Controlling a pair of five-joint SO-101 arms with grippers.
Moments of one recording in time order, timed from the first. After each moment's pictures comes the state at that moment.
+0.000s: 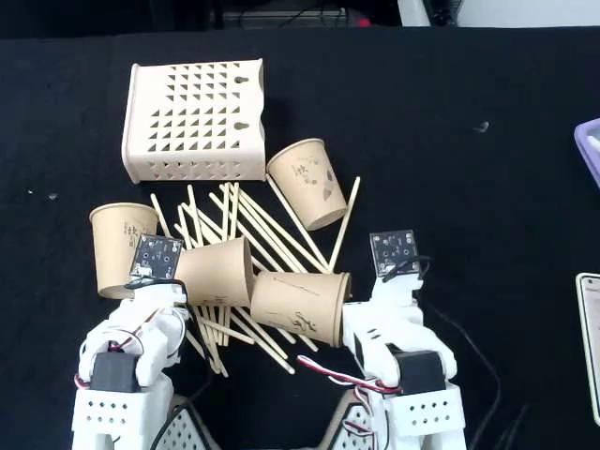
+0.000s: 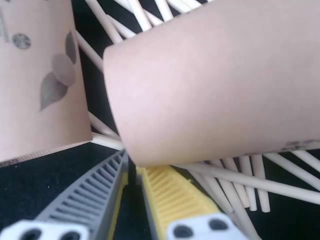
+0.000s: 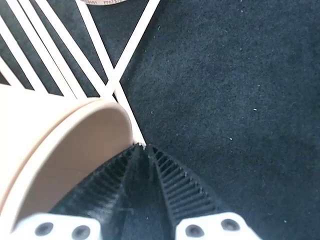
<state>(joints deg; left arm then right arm) -2.4 -104.2 96.0 72.5 -8.2 -7.3 -103.2 96.7 73.4 -4.4</state>
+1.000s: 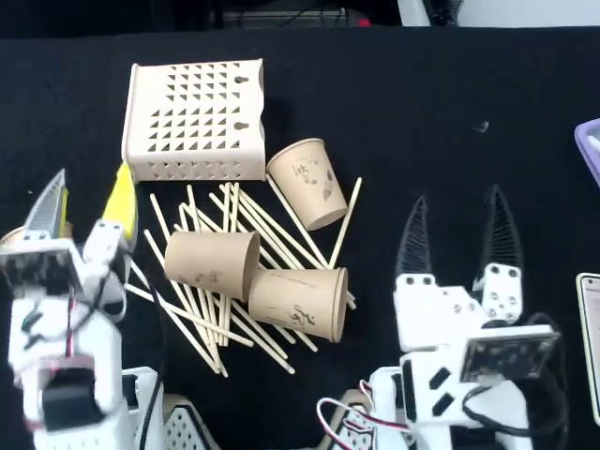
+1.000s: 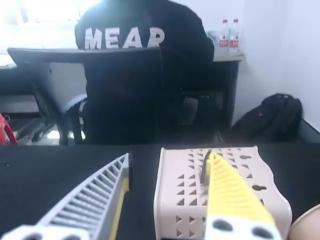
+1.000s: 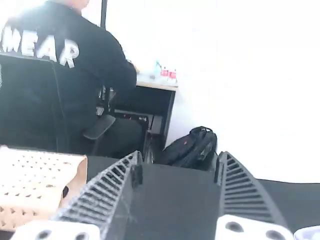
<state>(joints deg) -16.1 -95.0 64.2 37.5 -5.8 -0.3 -98.9 48.2 57.4 6.7</state>
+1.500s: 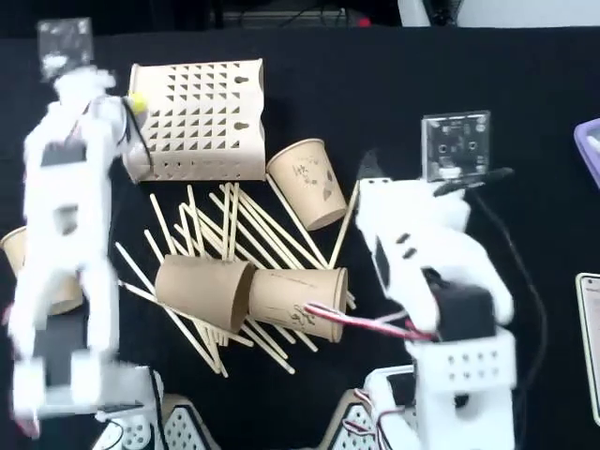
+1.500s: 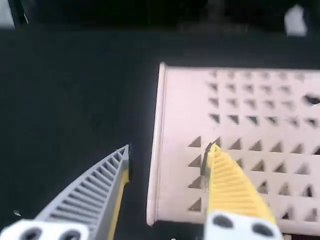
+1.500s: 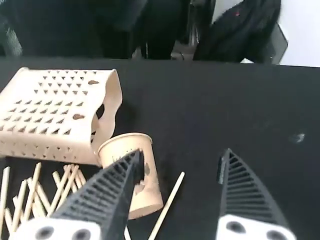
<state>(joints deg) -16.2 1.3 5.7 37.9 -5.2 -6.2 -58.7 42.5 53.7 -3.1</state>
